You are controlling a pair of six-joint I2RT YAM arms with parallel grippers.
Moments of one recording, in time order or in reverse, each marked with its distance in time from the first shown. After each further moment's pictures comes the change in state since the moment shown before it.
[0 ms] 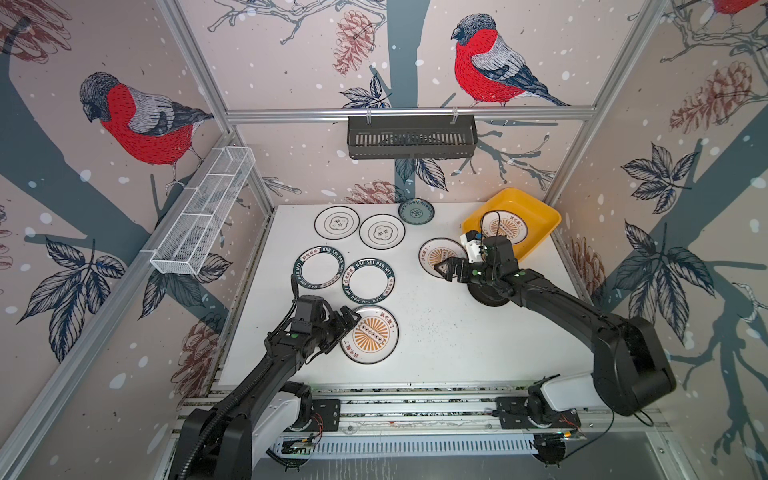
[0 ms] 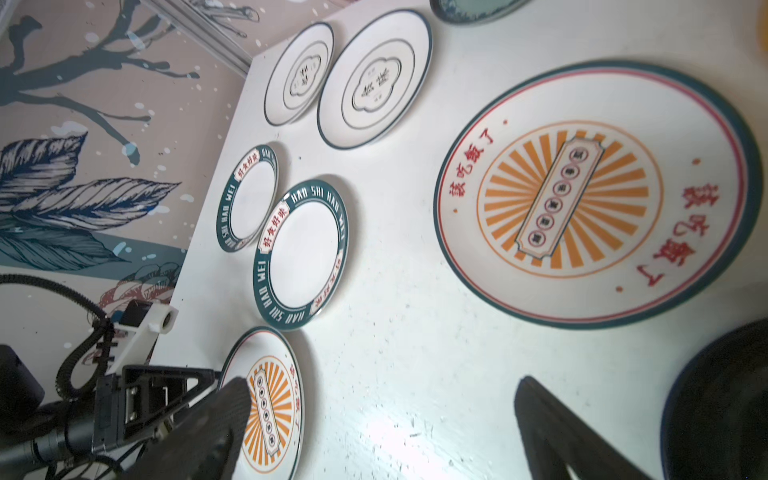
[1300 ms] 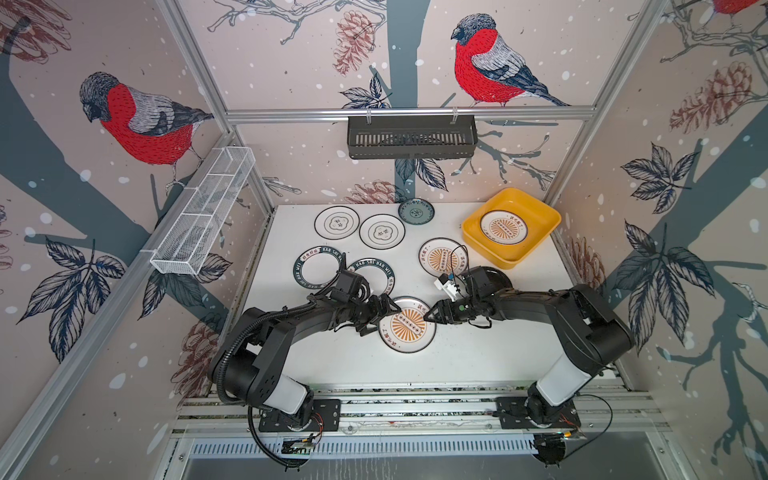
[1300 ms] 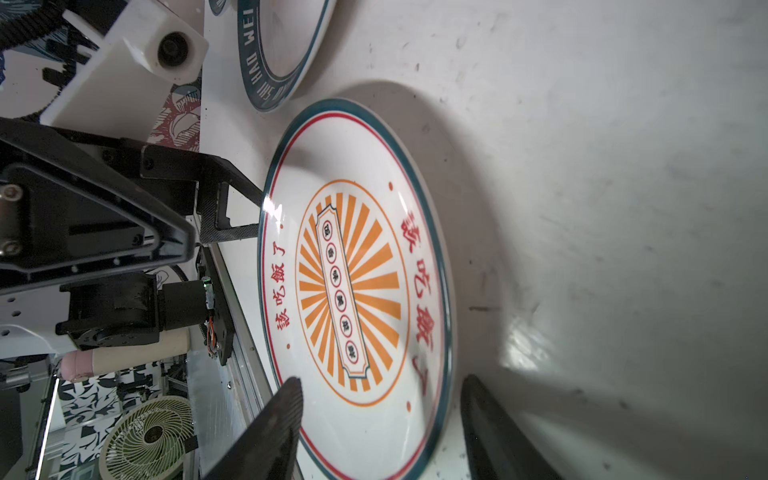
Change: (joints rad) left arm -0.253 0.544 0.293 0.217 0.255 -0.019; right arm 0.086 0.261 -0.187 0.127 -0.346 -0.077
